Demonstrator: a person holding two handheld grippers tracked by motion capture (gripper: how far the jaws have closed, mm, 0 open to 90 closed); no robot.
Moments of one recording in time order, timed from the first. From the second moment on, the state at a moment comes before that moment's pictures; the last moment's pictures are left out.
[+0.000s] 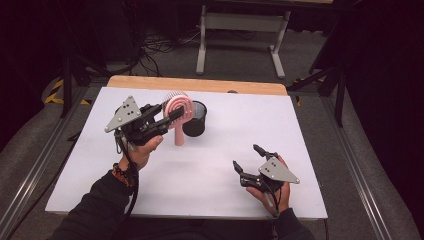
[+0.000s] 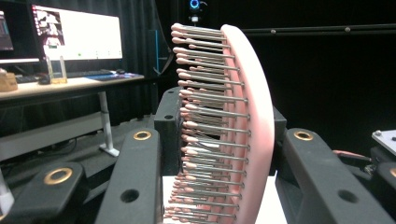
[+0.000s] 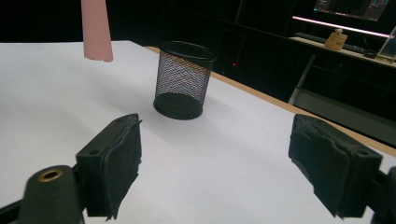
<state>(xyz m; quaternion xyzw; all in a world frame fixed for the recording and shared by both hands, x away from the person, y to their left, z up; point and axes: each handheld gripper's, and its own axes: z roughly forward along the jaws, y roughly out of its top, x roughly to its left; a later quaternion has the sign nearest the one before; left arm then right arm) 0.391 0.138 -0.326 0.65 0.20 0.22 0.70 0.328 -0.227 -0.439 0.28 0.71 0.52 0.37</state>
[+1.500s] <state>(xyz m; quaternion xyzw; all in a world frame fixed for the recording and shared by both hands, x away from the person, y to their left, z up) 0.473 0.093 -0.278 0.65 0.17 0.26 0.69 0.326 -0.232 -0.437 0.32 0.68 0.51 0.41</state>
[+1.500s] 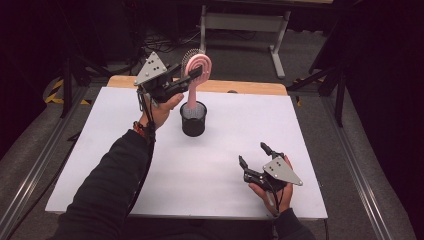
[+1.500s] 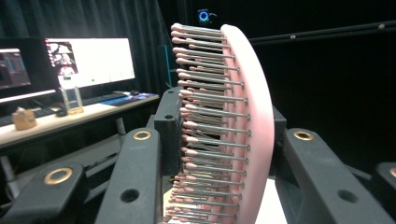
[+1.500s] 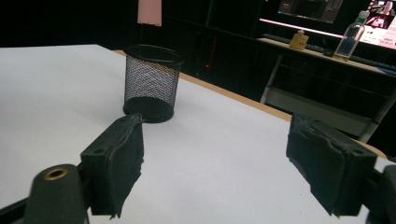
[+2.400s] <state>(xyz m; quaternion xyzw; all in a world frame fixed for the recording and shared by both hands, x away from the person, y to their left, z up) 0.495 0.085 -0.332 0.65 0.22 0.24 0.69 0.324 -0.219 -0.439 0.30 0.70 0.50 0.42</state>
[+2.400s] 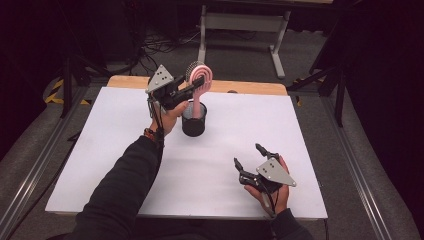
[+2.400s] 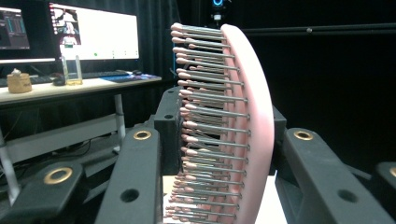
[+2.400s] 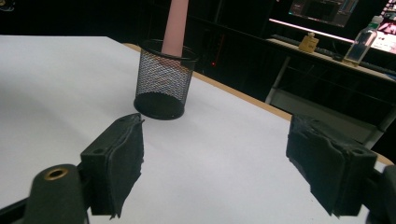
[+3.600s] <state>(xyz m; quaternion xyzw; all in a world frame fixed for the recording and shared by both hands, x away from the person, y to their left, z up) 0.503 0.088 -0.369 0.66 0.29 0.18 0.67 0.326 -0.214 -0.441 0.30 0.70 0.49 0.42</state>
